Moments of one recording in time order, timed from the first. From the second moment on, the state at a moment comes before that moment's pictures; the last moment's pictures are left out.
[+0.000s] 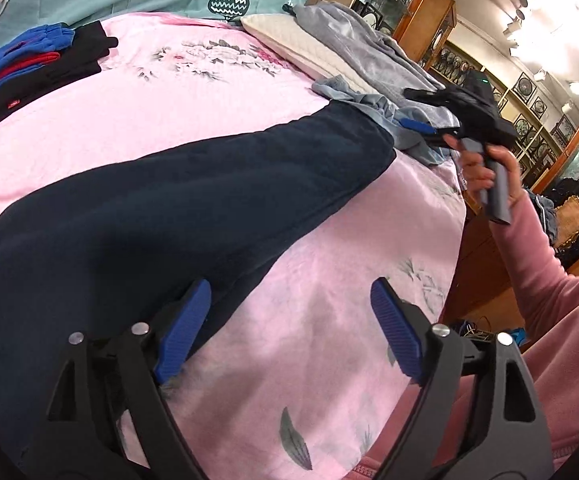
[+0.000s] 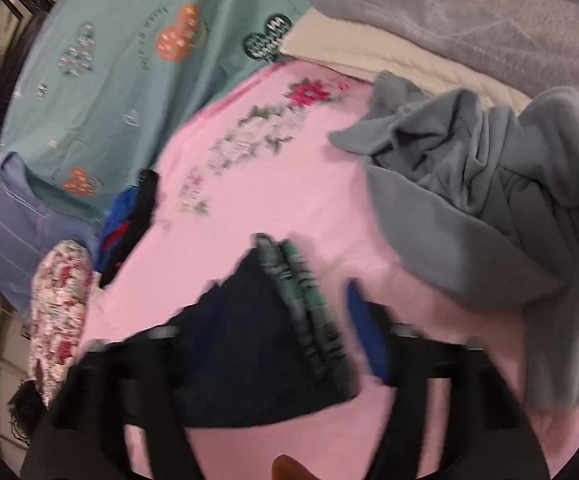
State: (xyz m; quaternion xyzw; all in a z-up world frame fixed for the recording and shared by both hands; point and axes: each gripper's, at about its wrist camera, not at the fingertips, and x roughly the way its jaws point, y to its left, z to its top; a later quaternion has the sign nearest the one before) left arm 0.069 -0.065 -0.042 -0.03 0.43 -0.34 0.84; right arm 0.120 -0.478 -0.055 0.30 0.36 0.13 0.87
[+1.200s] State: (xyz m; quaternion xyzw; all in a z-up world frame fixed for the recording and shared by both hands) left arm 0.063 -0.001 -0.051 -0.08 0.43 -0.27 0.86; right arm 0.109 -0.466 -0.086 0.27 0.43 0.09 0.86
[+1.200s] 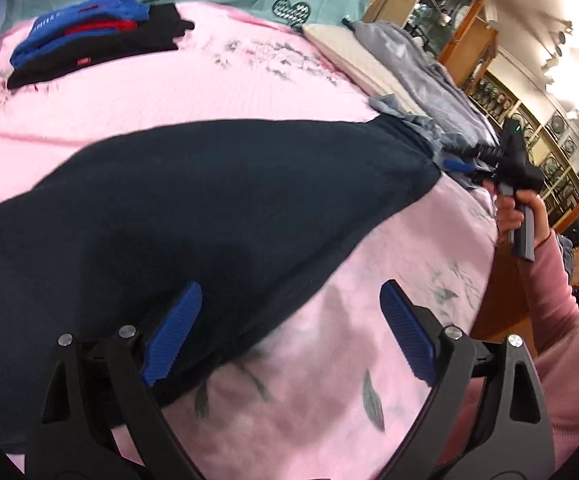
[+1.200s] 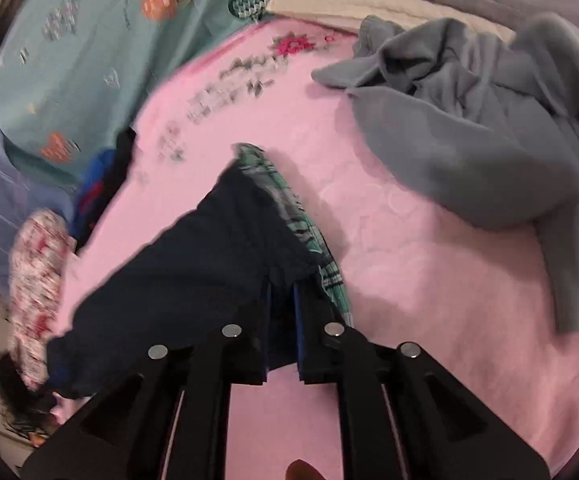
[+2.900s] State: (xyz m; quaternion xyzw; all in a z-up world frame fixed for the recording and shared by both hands) left arm -0.008 0.275 -0.053 -0.22 0.41 -0.02 0.88; right arm 0.010 0.057 -0.045 -0.32 0.28 0.58 0.70
